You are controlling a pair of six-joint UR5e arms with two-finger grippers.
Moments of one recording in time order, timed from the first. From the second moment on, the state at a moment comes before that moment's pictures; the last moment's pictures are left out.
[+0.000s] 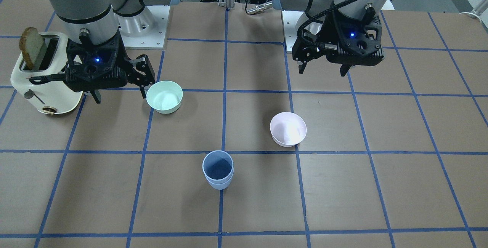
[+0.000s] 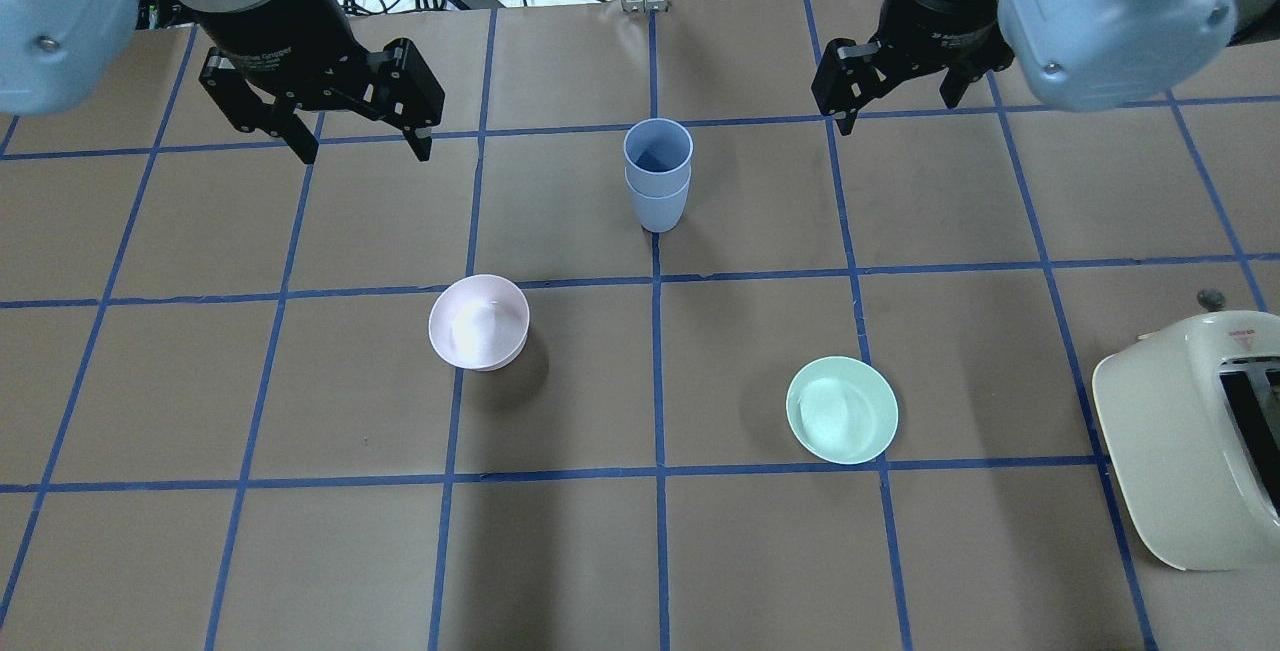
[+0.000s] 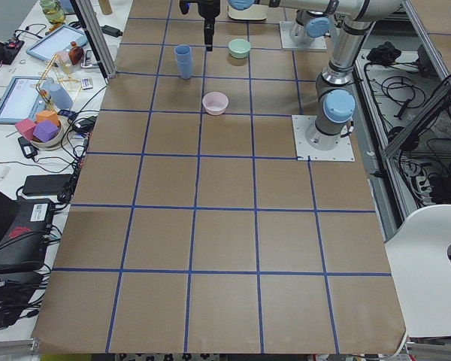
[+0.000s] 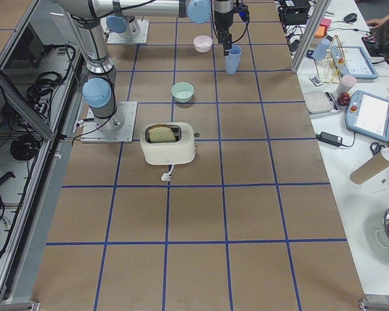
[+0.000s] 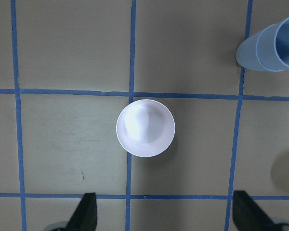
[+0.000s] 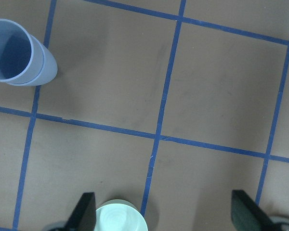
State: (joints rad) left arm -1.62 -1.62 -1.46 -1.64 1.57 0.01; right arm 1.65 -1.48 1.54 -1.74 -1.61 -0.13
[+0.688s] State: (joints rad) left arm -1.62 -1.62 -1.46 -1.62 1.57 0.02; right arm 1.64 -1.48 1.52 -1.73 -1.57 -0.12
